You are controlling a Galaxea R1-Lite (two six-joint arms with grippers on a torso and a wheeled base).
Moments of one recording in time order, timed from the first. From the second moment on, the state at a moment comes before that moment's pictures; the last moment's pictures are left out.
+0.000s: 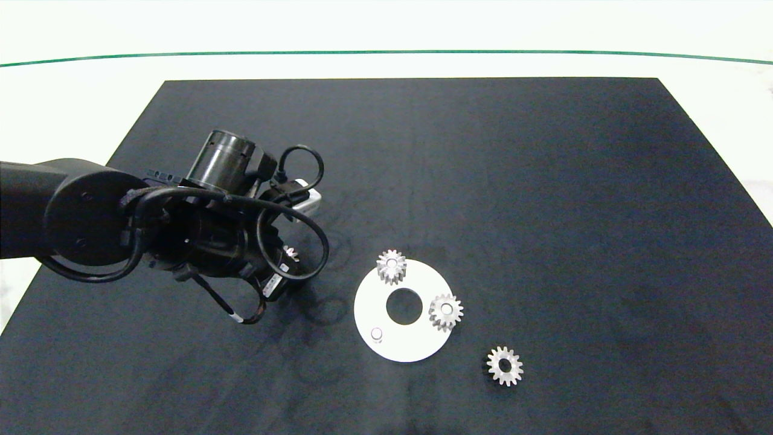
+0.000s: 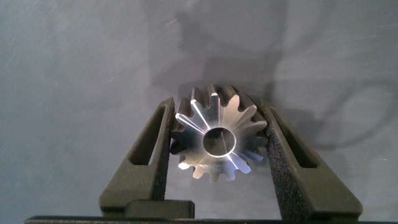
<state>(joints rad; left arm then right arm) -0.45 1.72 -1.25 0.32 0.17 0.40 0.12 0.44 -0.51 0.13 0.00 -0.04</state>
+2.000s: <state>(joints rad) -0.21 0.94 -1.06 0.46 0.21 0.25 0.52 0.84 -0.65 0.27 0.03 -0.30</state>
